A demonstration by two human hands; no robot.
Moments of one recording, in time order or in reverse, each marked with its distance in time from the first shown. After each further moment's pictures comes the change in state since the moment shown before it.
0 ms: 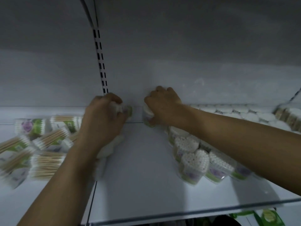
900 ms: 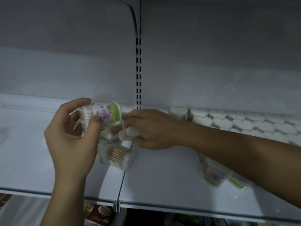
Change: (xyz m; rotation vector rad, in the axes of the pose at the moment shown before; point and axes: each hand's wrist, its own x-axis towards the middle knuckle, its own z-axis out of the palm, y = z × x) left_hand -0.091 -0.015 -0.080 -0.571 0.558 -0.152; right_hand -0.013 -0.085 -0.024 0.537 0.192 -0.605
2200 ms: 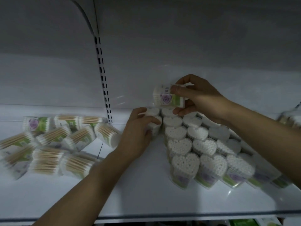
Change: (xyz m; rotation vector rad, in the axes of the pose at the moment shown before) left_hand -0.032 -0.057 0.177 0.373 -0.758 0.259; right_hand -0.128 0.065 -0.099 1.043 0.496 0.891
